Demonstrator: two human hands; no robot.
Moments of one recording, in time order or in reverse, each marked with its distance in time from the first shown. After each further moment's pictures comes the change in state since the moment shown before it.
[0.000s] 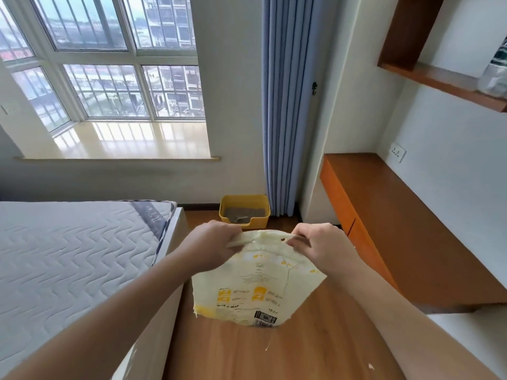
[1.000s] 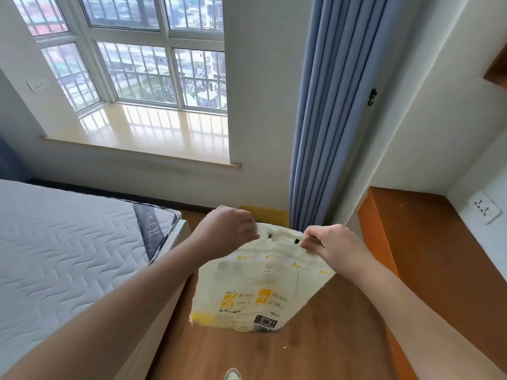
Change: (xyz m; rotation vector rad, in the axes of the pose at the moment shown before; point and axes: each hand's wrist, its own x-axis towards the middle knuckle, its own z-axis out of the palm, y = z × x) left_hand 0.284 -0.081 -0.015 -0.042 0.186 -0.136; right_hand 0.296 0.160 0.016 -0.060 -0.217 -0.079
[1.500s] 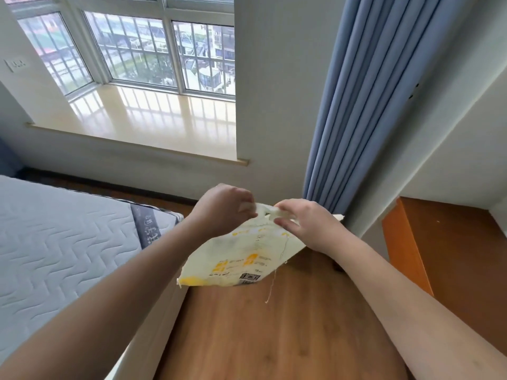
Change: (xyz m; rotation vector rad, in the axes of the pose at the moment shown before) left_hand 0.134 -0.117 -0.016 0.007 0.060 -0.061; right_hand 0.196 -0.030 0.016 0.135 -0.062 -0.140
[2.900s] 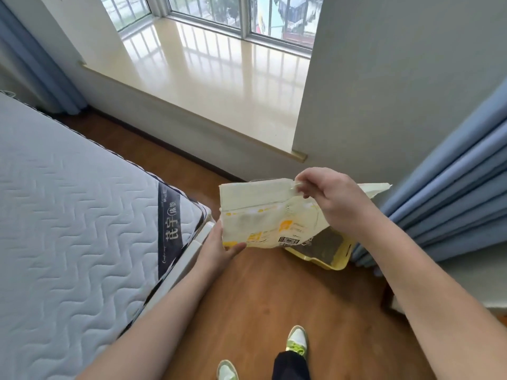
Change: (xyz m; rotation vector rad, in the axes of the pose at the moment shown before) left_hand 0.122 -0.230 0.195 -0.600 0.076 -0.802; right_hand 0.332 0.104 0.026 0.272 -0.094 -0.212
